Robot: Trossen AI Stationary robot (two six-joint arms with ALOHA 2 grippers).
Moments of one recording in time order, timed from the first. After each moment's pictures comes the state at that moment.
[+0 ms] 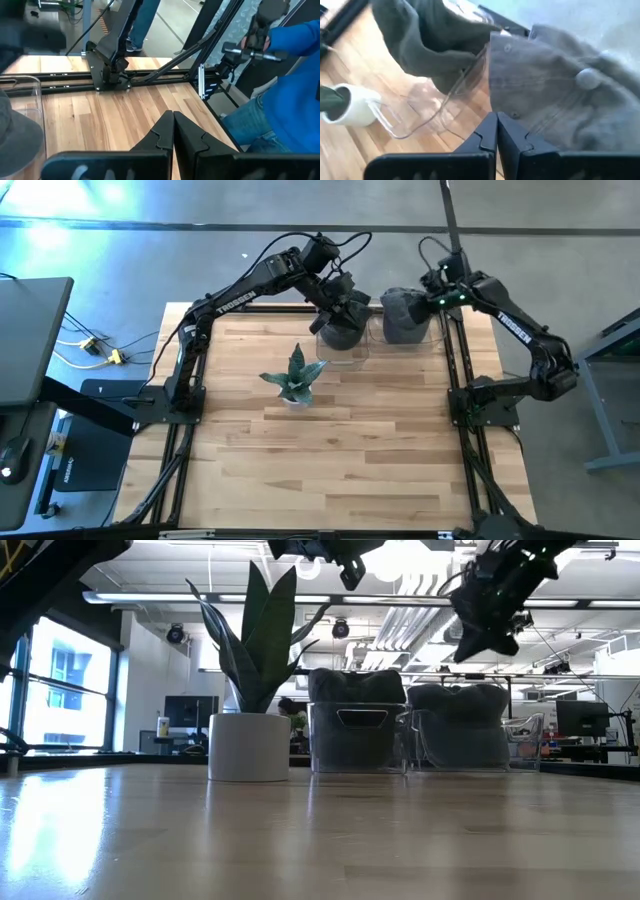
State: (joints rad) left arm 0.45 2.05 2.32 -0.86 0.93 0.21; right arm -1.08 1.24 1.14 -0.81 -0.40 0.01
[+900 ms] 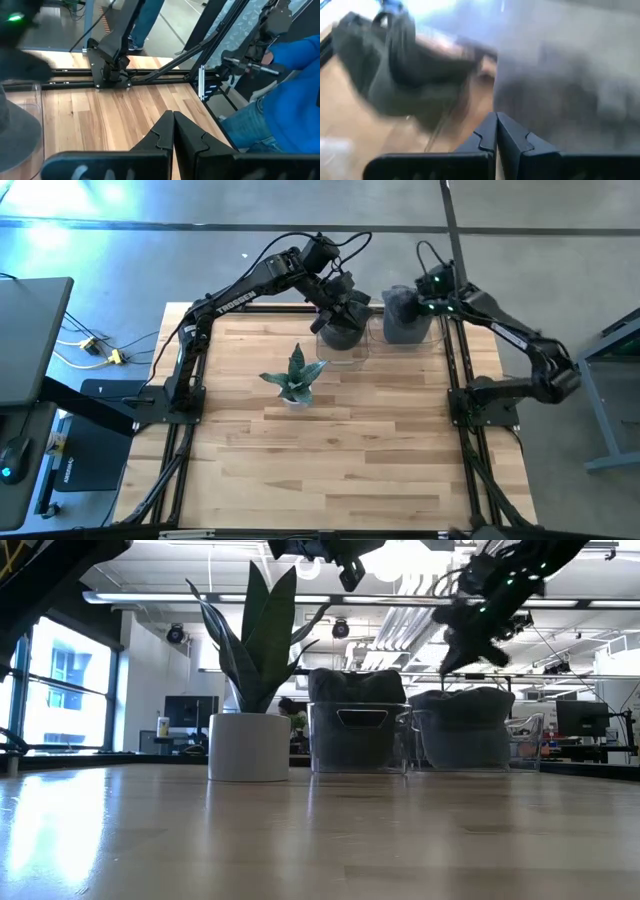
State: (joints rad) left arm 0.45 2.05 2.32 -0.86 0.92 0.18; right arm -0.97 1.23 0.97 -0.46 -0.19 0.22
